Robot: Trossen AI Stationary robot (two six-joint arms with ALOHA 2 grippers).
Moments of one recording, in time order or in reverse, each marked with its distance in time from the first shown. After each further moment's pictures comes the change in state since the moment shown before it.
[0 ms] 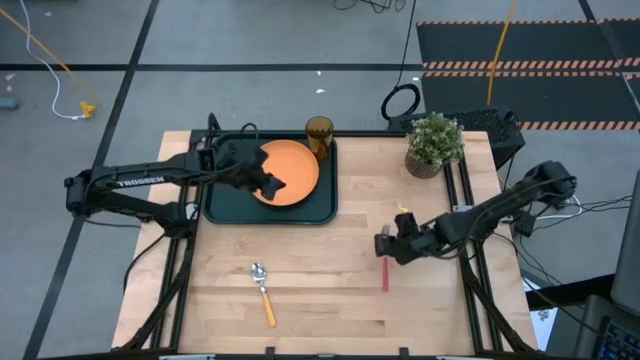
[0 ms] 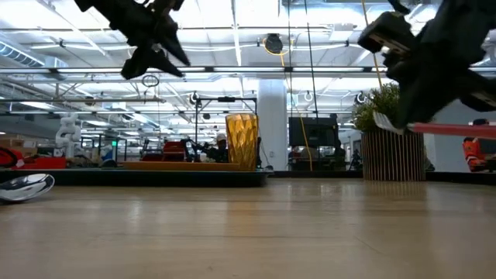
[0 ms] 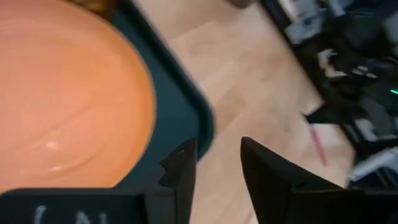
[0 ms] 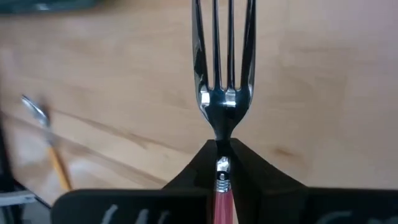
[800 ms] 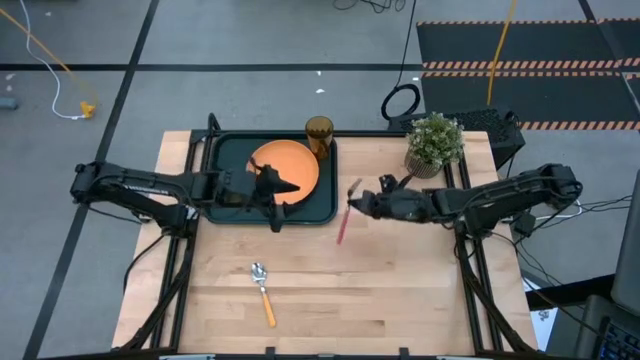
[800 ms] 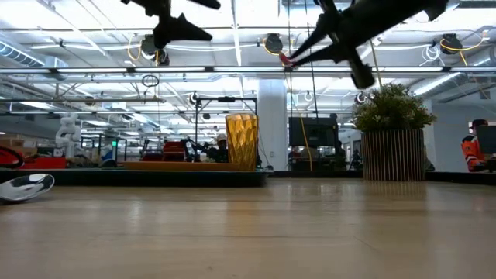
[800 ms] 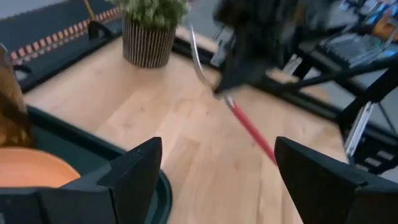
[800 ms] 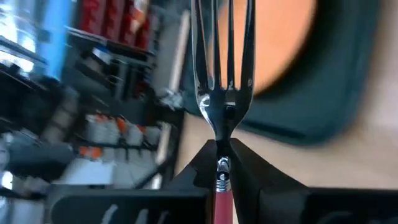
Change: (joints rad) left arm -0.305 0.063 0.002 0.343 -0.247 0.343; right arm -0.299 -0.038 0.001 0.623 0.159 -0.449
